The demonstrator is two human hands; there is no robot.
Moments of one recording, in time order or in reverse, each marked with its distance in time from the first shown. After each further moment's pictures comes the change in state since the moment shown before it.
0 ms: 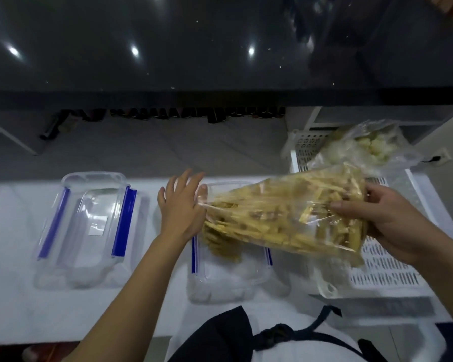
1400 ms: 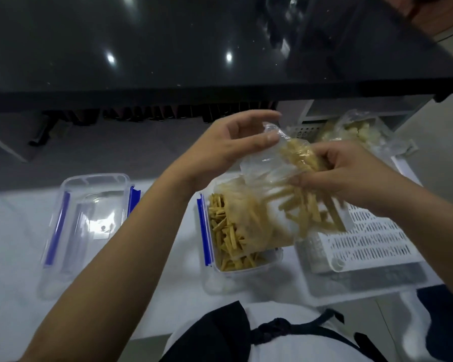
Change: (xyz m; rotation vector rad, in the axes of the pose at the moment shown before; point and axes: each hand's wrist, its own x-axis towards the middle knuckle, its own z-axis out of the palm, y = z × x) left_hand 0.023 0.103 -0.117 -0.917 -0.598 0.359; right_hand -0.013 -0.063 0.093 -0.426 -0.029 -0.196
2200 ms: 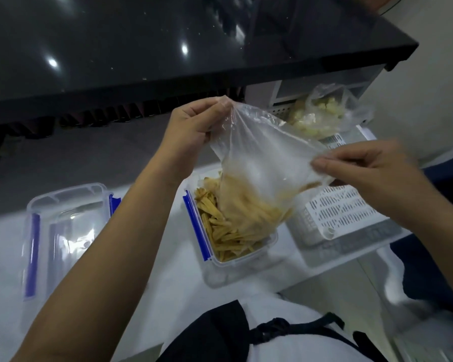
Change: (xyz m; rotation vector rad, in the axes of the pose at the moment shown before) left_hand 0.022 -0.036 -0.020 -0.227 0.205 -0.001; right_hand -0.057 0.017 0.015 -0.081 0.461 0.063
